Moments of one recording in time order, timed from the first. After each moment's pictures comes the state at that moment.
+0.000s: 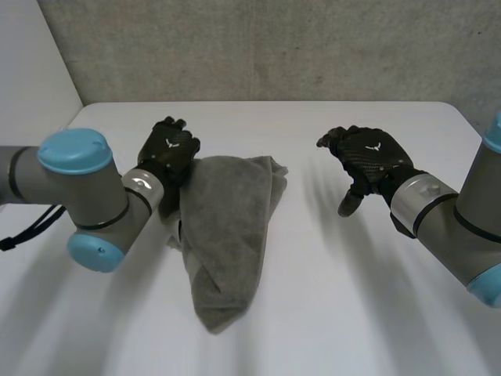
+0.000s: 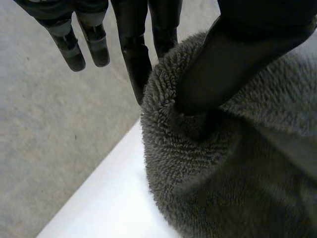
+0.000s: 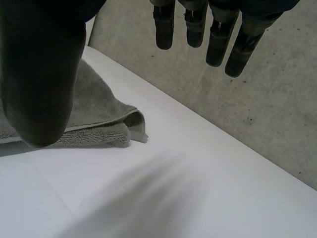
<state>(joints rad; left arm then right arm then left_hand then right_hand) 4.31 -2.24 -1.29 3.44 -1.43 3.64 1.92 -1.23 1.52 -0.09 1.31 2.91 1.26 1.29 0.23 0.23 1.13 0.24 0.25 0.22 0.25 0.06</state>
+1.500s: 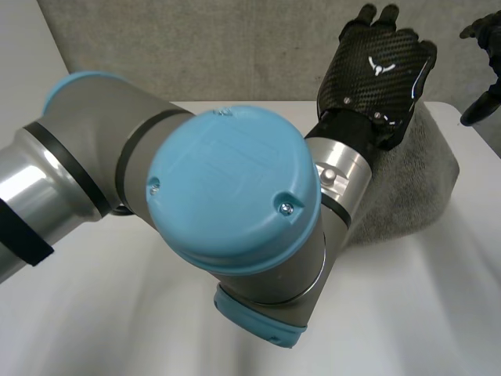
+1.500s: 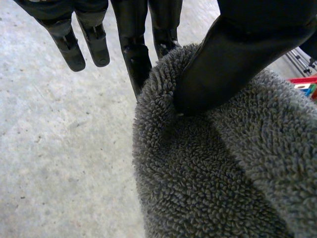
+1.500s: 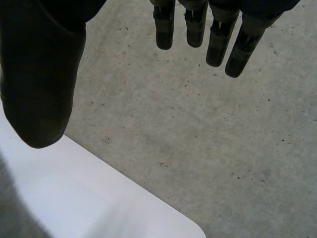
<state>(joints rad) 3.67 -2.21 -0.84 3.40 -1.71 3.44 1.59 -1.46 1.38 0.00 1.32 2.92 1.27 1.30 0.23 0.23 1.13 0.24 0.25 0.22 0.25 0.06</state>
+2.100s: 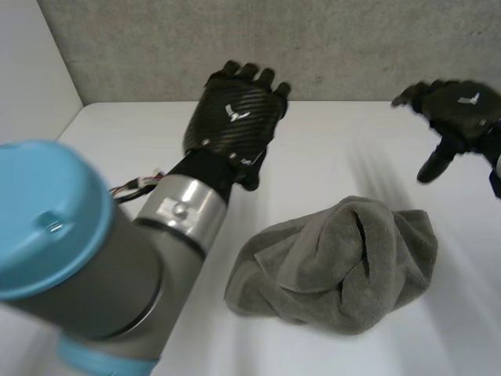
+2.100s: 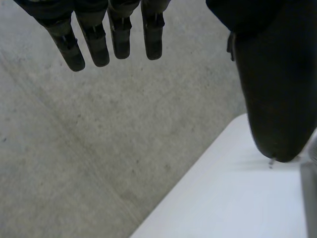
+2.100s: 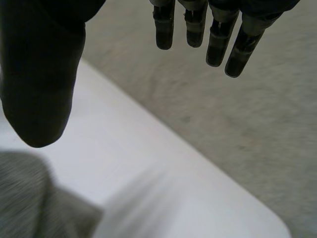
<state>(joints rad) 3.90 -1.81 -1.48 3.45 -1.68 3.51 1.63 -1.46 1.48 0.17 1.12 2.77 0.24 0.24 0.23 0.23 0.05 0.24 0.25 0.22 0.25 0.06</state>
